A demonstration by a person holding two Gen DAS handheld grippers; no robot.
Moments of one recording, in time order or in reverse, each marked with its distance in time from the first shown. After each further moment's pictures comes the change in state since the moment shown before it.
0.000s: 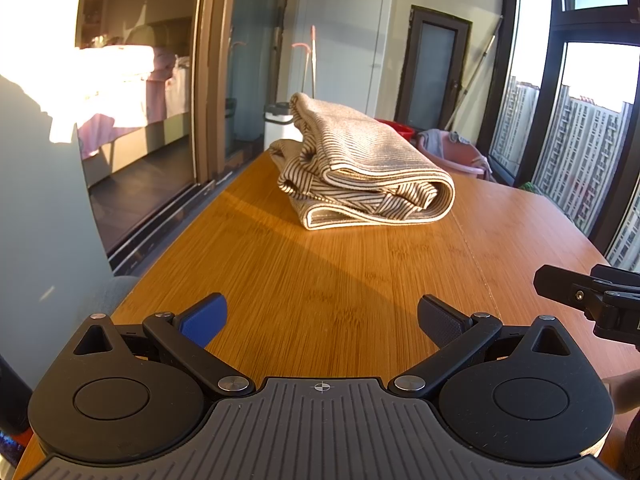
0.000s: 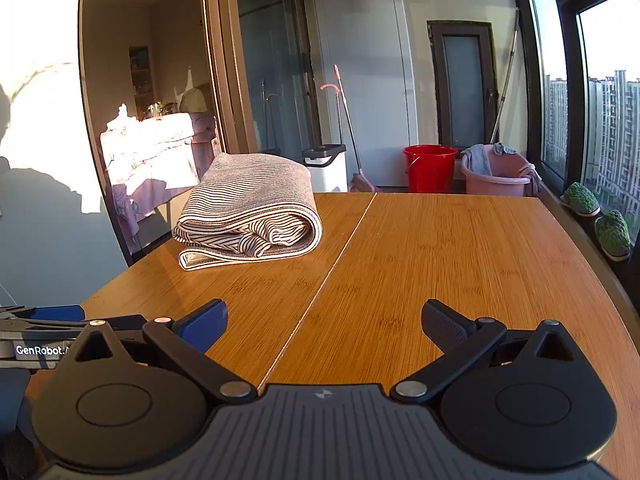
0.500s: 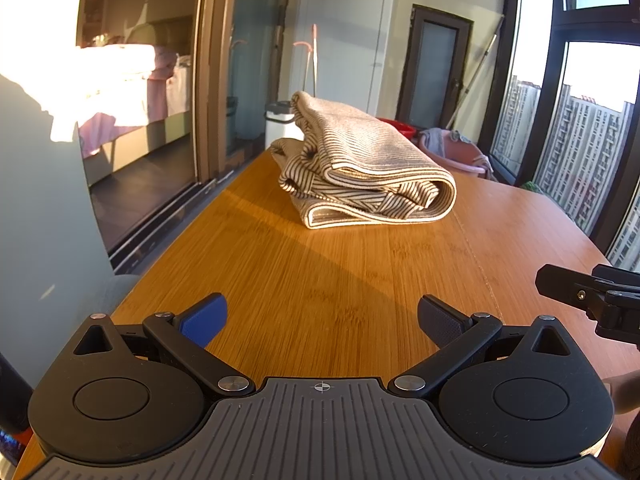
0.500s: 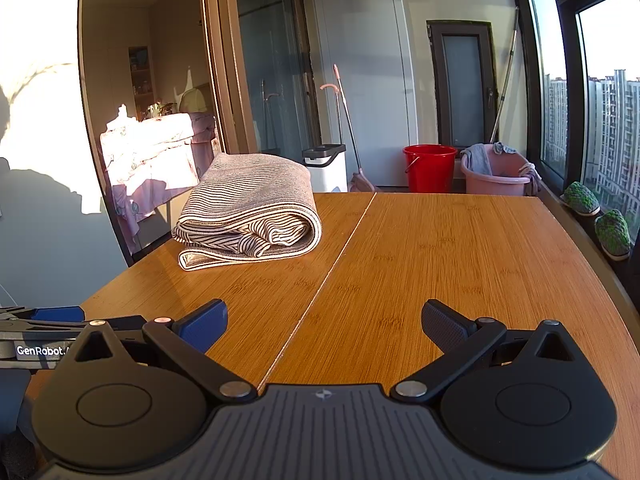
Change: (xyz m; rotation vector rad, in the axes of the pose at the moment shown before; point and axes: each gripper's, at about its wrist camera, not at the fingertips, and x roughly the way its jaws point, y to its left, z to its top) left arm 0.002 0.000 0.000 -0.001 0.004 0.004; right arm 0.001 0.000 0.000 0.002 0.000 0.000
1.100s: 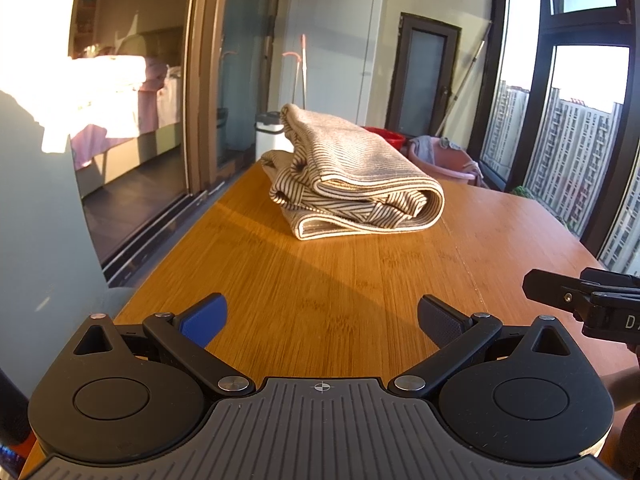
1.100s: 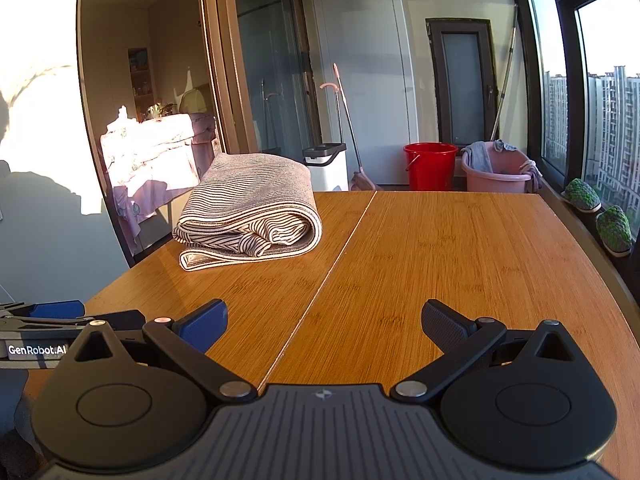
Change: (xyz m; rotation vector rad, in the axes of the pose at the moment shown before) left arm -0.008 -0.003 0.004 0.022 -0.060 -0.003; right arm 0.000 -0.001 0.000 0.015 0.003 0.007
